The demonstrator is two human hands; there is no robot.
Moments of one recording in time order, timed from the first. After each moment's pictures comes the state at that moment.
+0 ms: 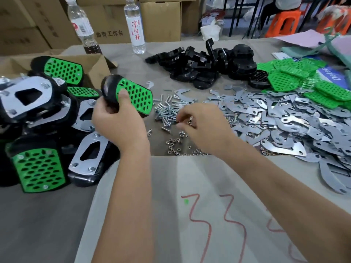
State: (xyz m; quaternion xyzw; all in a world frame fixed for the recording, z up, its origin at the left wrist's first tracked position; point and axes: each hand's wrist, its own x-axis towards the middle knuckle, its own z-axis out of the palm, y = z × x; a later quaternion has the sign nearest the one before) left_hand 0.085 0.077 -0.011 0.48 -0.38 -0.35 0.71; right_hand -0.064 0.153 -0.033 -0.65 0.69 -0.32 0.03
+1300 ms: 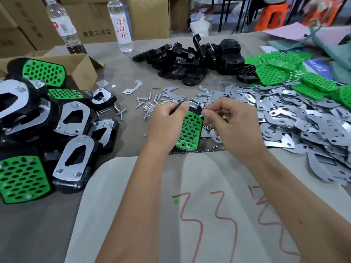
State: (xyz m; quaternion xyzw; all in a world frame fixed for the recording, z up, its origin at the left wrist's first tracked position) left_hand 0.034 0.112 -0.026 0.39 -0.65 -0.55 0.36; right_hand -0.099 0.203 -0.045 -0.49 0.63 -0.59 0.11
